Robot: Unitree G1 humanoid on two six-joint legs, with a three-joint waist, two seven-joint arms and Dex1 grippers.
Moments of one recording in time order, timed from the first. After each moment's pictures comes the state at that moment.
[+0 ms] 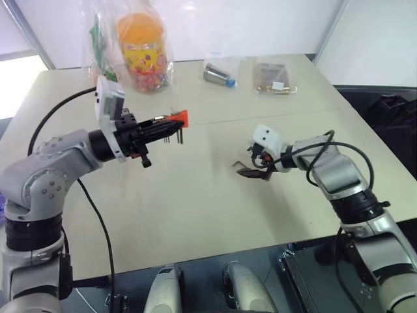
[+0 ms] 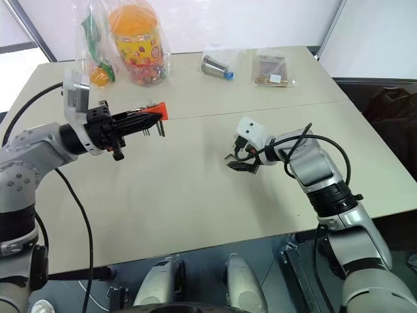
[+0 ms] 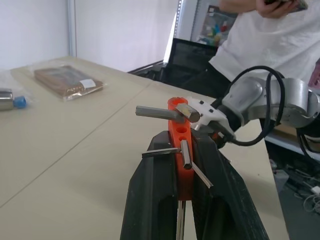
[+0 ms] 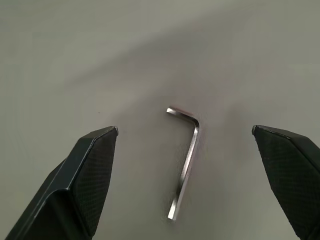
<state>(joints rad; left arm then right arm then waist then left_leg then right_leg) -0.54 0.69 0.22 -0.34 -0.93 0.85 -0.75 -0.73 -0.60 0.30 0.04 0.04 0.81 0.93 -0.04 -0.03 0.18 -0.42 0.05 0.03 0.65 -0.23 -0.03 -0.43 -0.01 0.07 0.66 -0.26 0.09</state>
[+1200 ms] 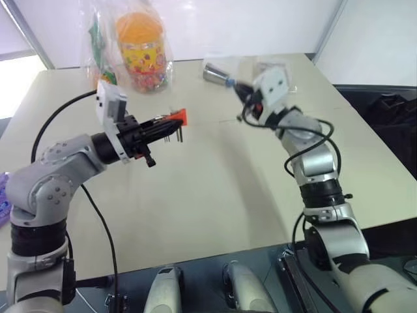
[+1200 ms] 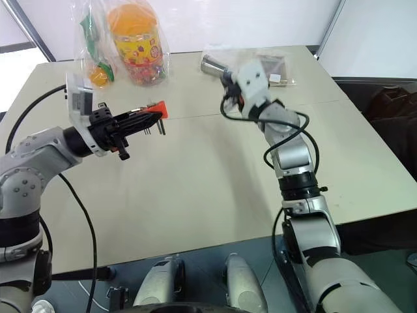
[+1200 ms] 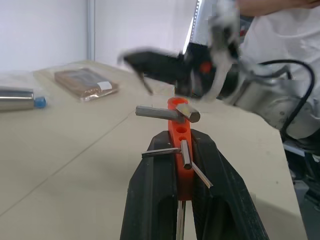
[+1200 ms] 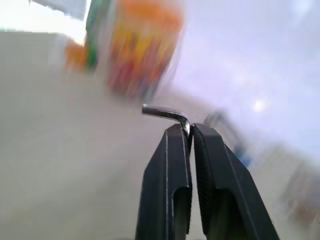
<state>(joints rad) -0.54 0.65 0.21 -0.35 -0.90 0.81 -0.67 -0.88 -0.24 -0.02 0.17 0.10 0.12 0.44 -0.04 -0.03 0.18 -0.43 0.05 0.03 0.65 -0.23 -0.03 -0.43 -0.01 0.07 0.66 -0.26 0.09</state>
